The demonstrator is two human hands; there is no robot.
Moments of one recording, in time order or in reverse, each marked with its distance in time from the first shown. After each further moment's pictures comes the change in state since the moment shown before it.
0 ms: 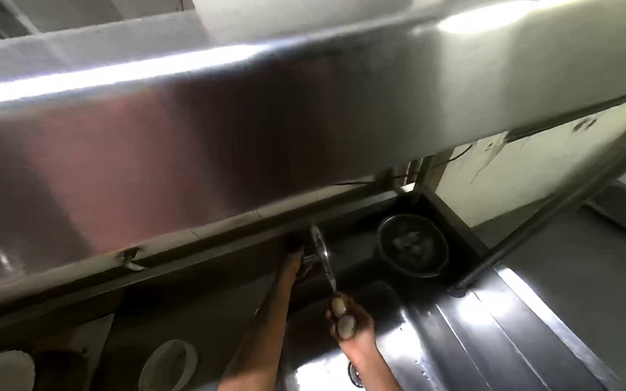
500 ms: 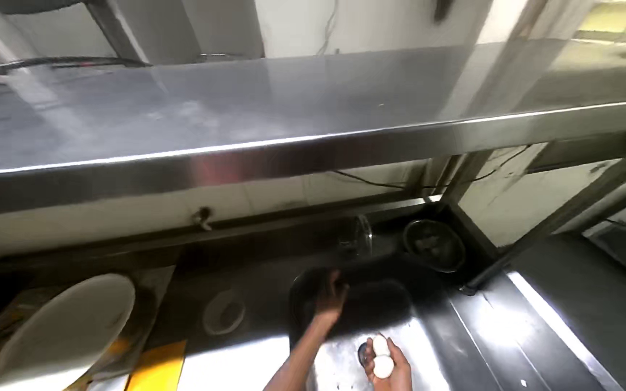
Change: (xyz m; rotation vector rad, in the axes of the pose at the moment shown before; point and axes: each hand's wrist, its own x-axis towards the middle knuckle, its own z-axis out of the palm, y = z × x) left_hand -0.176 -0.094 -0.037 0.275 -0.048 0.544; right_hand -0.126 0.062 -0.043 -0.170 0.301 -0.131
